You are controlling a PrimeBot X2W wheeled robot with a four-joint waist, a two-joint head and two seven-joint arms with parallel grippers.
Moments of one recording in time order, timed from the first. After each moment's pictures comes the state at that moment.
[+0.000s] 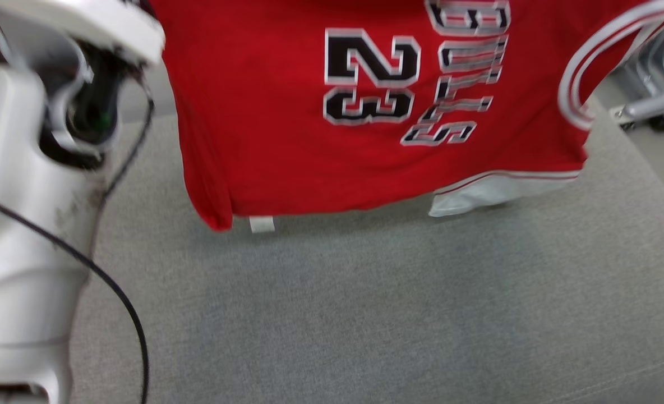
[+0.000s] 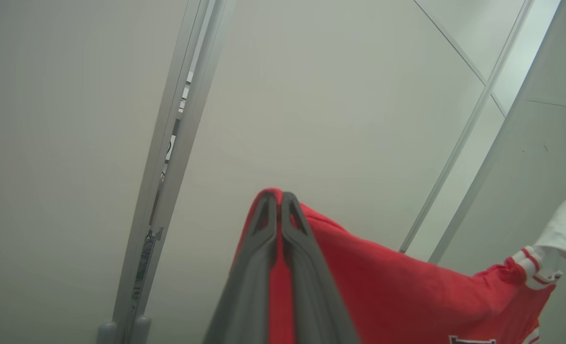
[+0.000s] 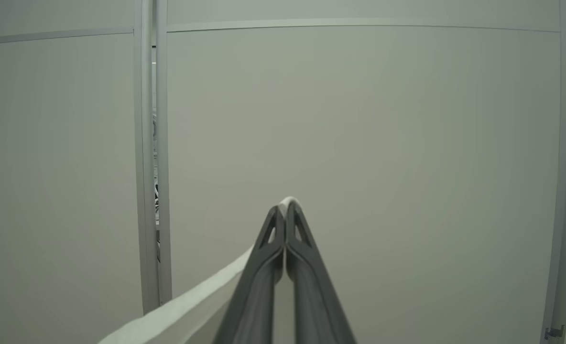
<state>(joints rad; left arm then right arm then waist) -0.93 0.22 -0.26 0.28 -0.83 0.13 0.15 -1.31 -0.32 0.31 0.70 0.56 0.13 -0.07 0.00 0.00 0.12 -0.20</state>
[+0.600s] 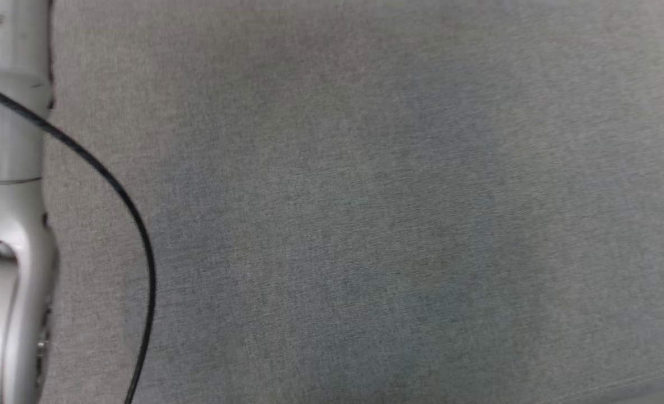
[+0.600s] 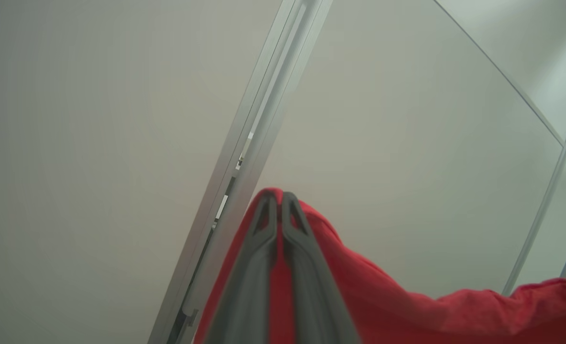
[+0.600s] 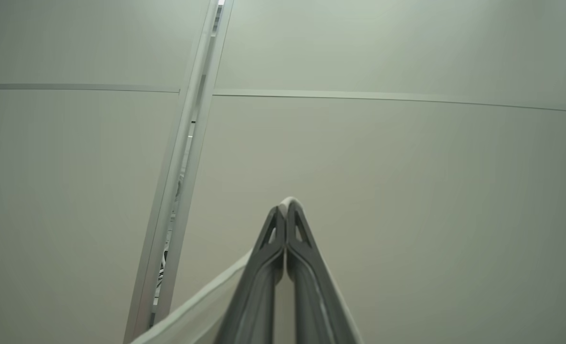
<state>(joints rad) -1.50 0.13 -0.25 0.67 -0.73 0.06 -0.15 -1.73 -0.22 0.15 0.69 0.32 0.13 -0.26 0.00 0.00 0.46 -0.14</state>
